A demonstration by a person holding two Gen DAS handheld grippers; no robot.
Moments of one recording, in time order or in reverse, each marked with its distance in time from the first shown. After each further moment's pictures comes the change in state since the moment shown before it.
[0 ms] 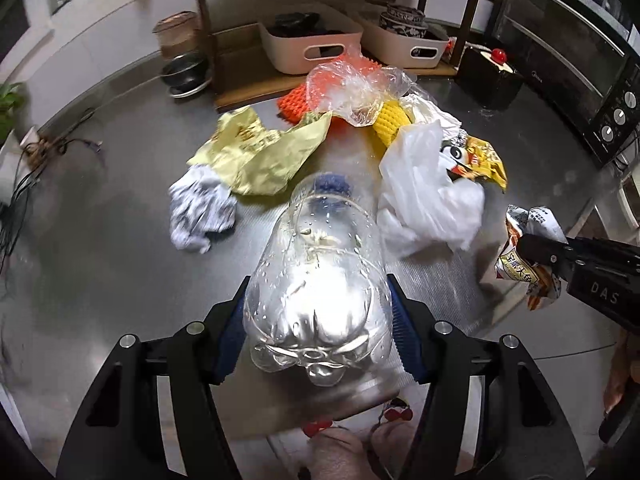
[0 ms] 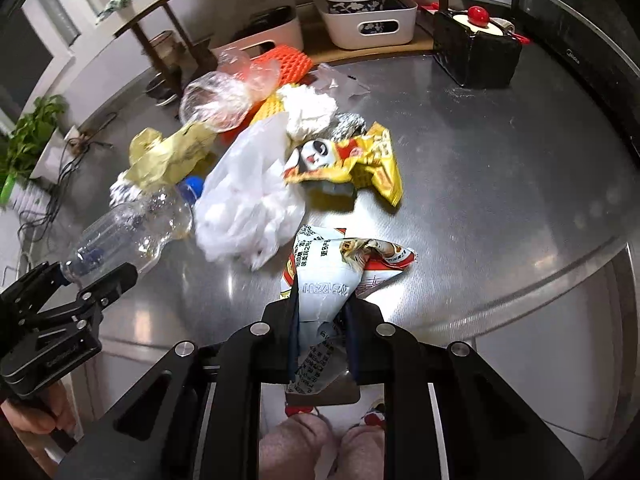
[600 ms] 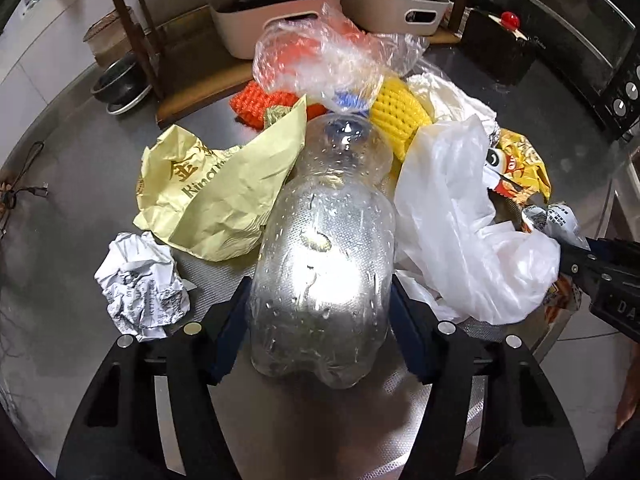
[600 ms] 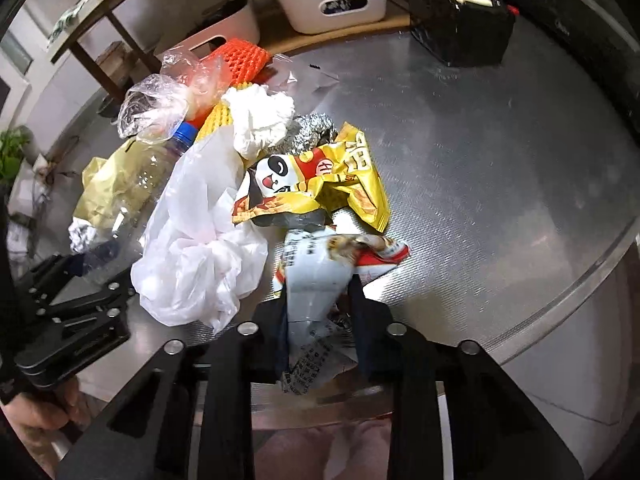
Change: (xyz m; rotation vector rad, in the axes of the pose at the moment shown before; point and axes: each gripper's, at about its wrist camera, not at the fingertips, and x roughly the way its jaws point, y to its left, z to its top) left arm 0.083 -0.005 0.055 0.119 0.095 -0.038; right arm 0.044 -0.010 0.035 0.106 0.048 -0.069
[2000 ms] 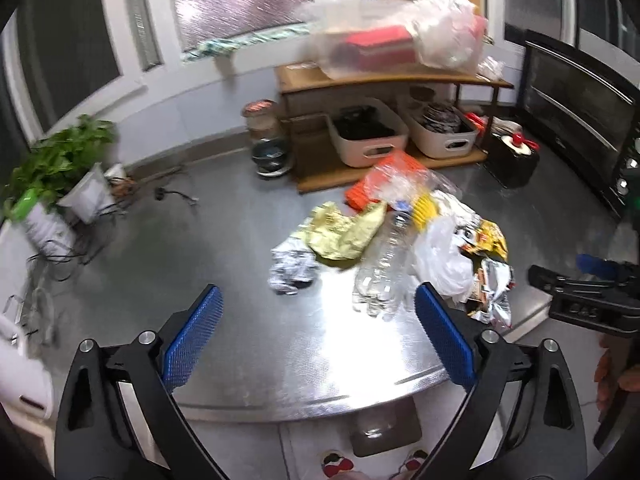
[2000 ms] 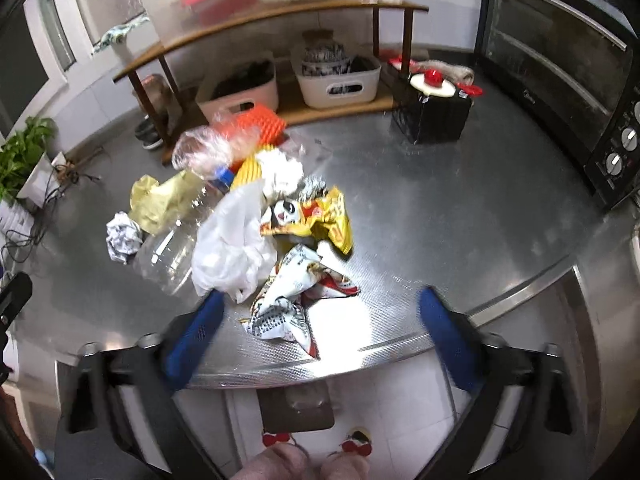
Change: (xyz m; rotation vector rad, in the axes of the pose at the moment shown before) left arm -0.180 -0.012 -0.075 -0.185 -0.336 0.245; right arm -0.085 0.005 -0.036 -0.074 -0.193 -0.039
